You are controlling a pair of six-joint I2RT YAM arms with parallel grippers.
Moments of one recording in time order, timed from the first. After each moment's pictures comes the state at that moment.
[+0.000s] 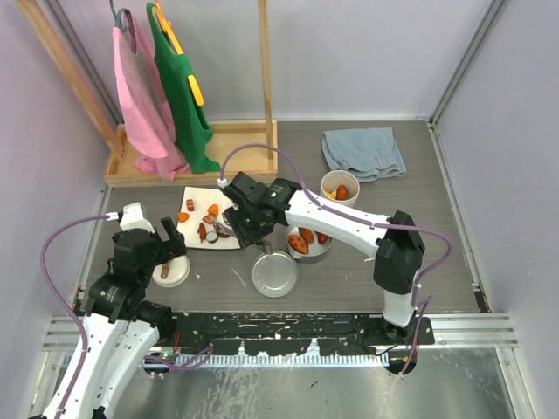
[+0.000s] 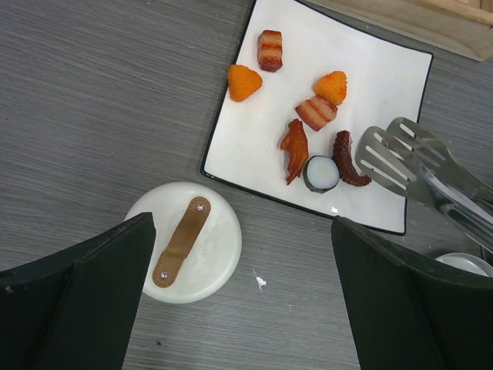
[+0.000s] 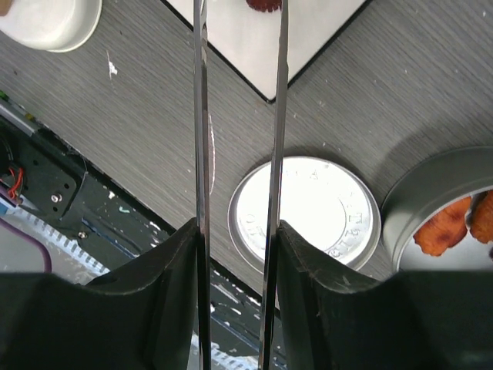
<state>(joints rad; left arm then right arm) -0.26 0.41 0.59 -0.72 -0.30 -0.44 1.03 1.84 1.68 -0.90 -0.02 0.42</state>
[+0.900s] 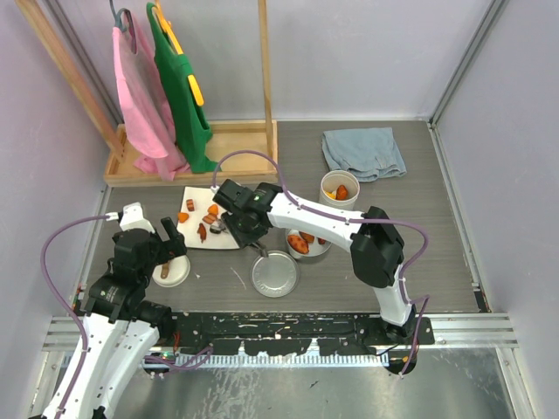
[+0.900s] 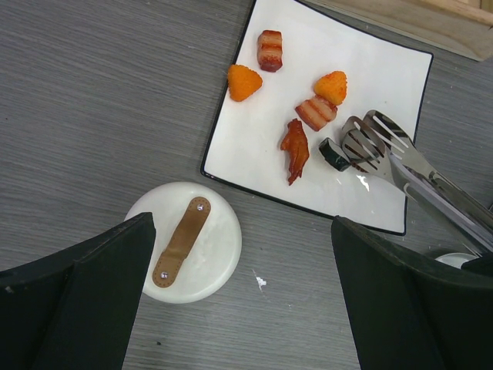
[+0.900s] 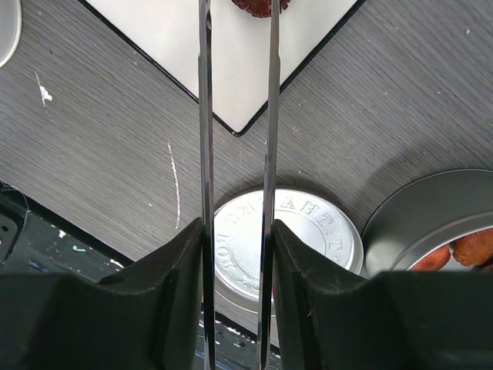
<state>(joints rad) -0.26 0.41 0.59 -0.72 -0.30 -0.44 1.04 1.99 1.75 -0.90 0.07 0.40</state>
